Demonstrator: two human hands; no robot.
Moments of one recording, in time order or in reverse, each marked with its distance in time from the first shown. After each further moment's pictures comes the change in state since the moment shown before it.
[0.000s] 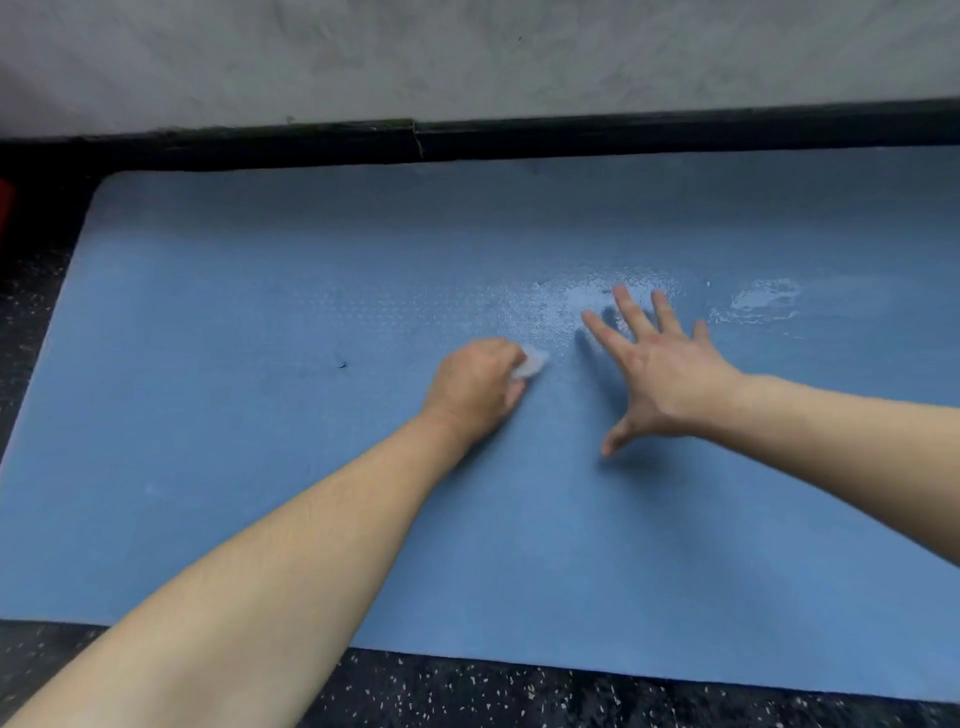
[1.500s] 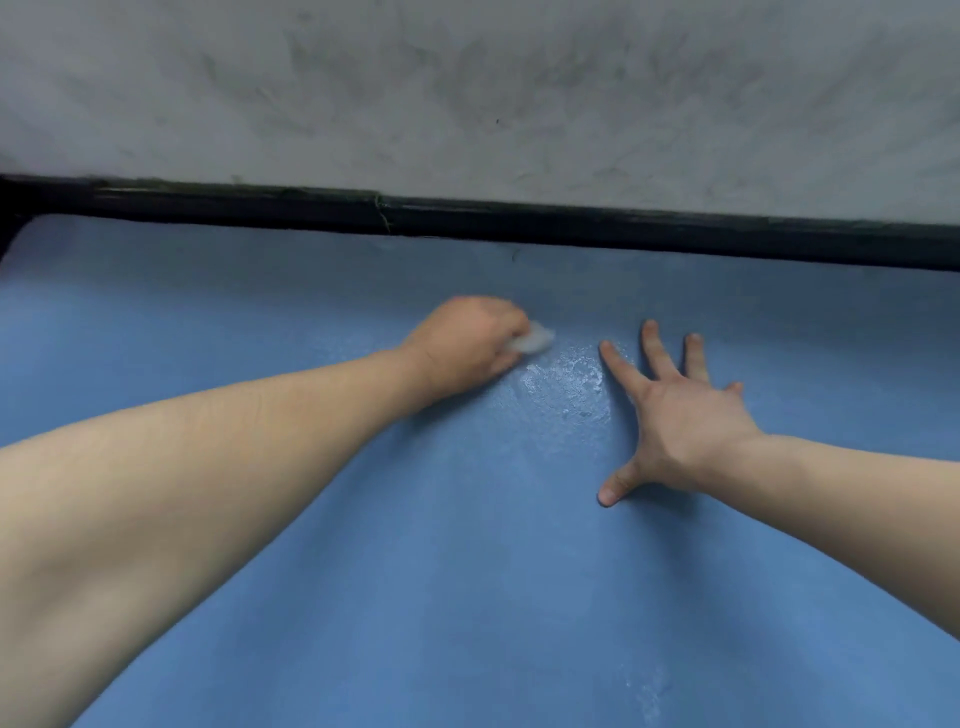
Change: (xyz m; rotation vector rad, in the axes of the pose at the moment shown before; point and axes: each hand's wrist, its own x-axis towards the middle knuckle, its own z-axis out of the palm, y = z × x) left_hand 0.178 -0.045 -0.005 0.076 -0.070 0.271; right_hand 0.096 0.074 -0.032 0.121 -0.078 0.125
